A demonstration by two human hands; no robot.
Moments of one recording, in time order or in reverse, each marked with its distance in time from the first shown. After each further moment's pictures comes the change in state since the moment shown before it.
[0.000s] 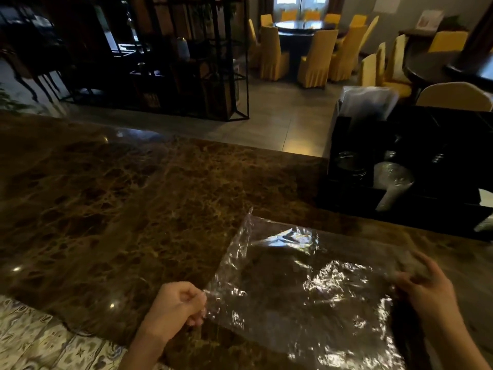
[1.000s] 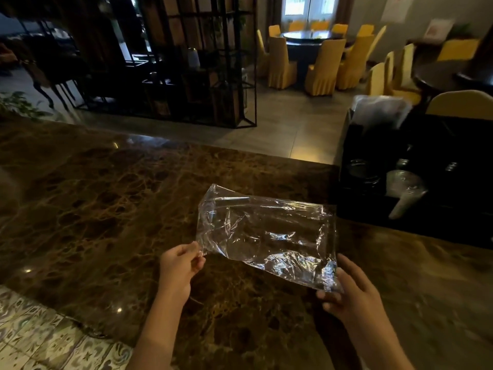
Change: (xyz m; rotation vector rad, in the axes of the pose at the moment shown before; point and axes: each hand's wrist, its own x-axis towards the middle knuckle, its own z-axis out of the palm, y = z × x) left_hand 0.063 0.030 -0.011 -0.660 0.404 0.036; right_hand -0.086 -0.017 0.098 0.333 -0.379 0.158
